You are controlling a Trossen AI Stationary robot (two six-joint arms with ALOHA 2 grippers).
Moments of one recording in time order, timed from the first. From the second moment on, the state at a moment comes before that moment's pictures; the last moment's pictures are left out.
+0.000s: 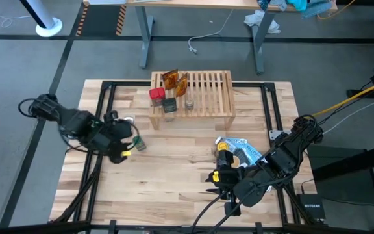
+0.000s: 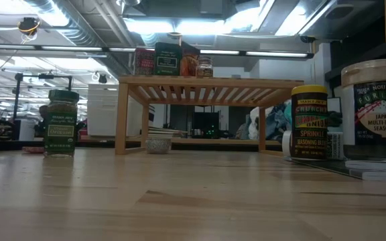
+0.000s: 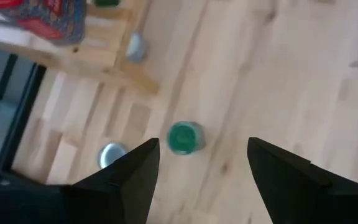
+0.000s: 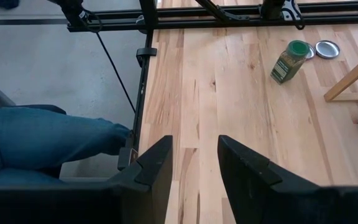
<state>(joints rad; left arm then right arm) -0.51 1.25 1.51 -1.55 -0.49 -0.73 0.67 1.81 2.19 -1.17 0.37 0.52</state>
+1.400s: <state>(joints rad) -1.00 1.02 0.72 -1.32 -0.65 -1.54 0.67 1.81 2.19 -1.10 0.38 0.47</state>
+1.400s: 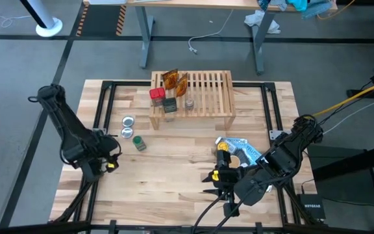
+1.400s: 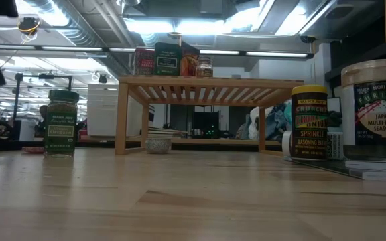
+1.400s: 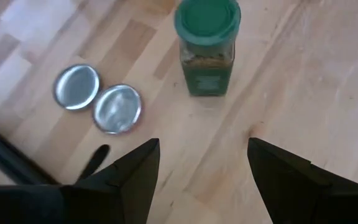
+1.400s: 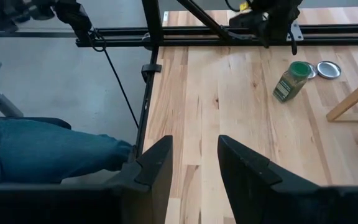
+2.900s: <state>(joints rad) -0.74 1.04 0.50 -0.94 -0.81 -1.31 0.66 1.77 1.85 -1.12 0.54 0.34</state>
